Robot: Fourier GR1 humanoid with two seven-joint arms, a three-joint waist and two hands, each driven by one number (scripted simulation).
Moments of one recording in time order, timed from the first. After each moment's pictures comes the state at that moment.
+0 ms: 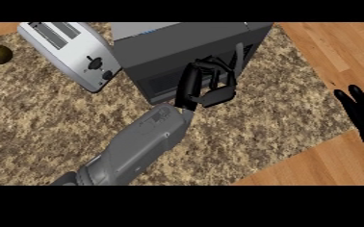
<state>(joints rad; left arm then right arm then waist) -0.89 0.00 -0.75 -0.83 0.83 0.56 -0.51 0.07 -0.40 -0.13 -1.94 -0.55 0.52 -0.23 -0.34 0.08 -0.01</state>
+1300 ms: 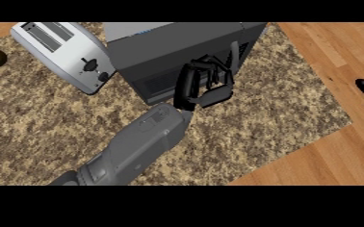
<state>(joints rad) -0.90 0.00 -0.78 -0.78 0.93 0.56 -0.68 0.02 -0.47 -0.19 -1.97 -0.69 0.50 -0.14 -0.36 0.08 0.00</state>
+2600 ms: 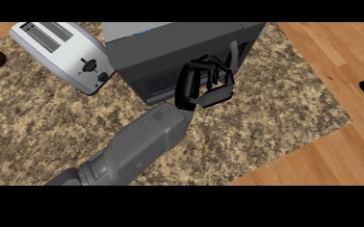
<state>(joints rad) -0.92 0.00 -0.82 -0.75 1.02 0.56 -0.76 -0.01 -0.56 -0.18 -1.98 -0.84 0.58 -0.07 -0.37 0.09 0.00</state>
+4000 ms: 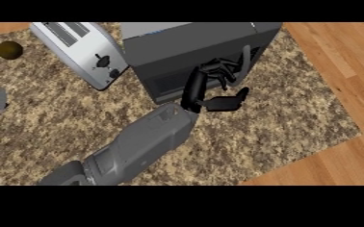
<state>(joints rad) -0.99 0.00 -0.98 -0.69 1.09 0.57 -0.66 0.02 -0.63 -0.22 -2.04 -0.98 0.61 -0.04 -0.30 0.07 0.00</state>
